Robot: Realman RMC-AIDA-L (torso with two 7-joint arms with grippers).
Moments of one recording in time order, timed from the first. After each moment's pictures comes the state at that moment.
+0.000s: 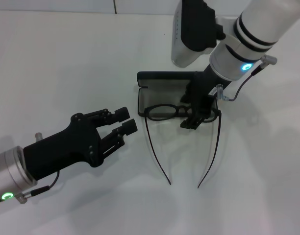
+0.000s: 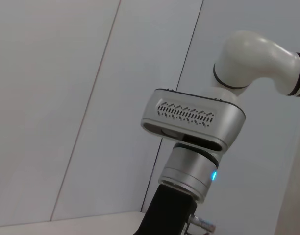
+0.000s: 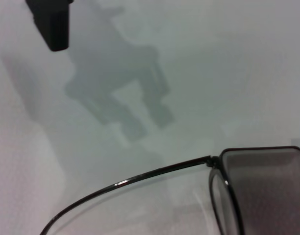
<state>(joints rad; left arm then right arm) -0.22 -2.09 1.13 0.48 1.31 1.65 -1.05 1.19 2.03 -1.65 -0.59 -2.23 -1.22 1.99</state>
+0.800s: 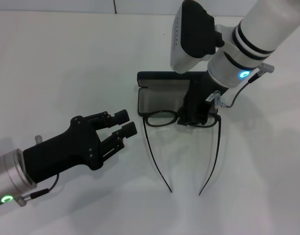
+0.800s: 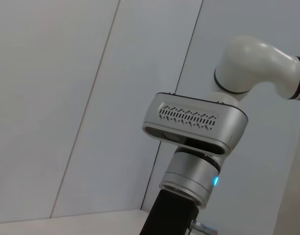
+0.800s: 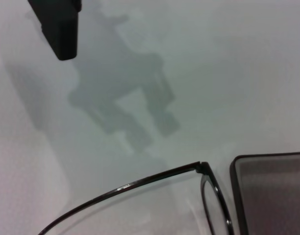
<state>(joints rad) -0.22 -2.09 1.13 0.48 1.31 1.65 -1.05 1.16 2.03 -1.69 -0.59 -2.16 -1.19 1.99</state>
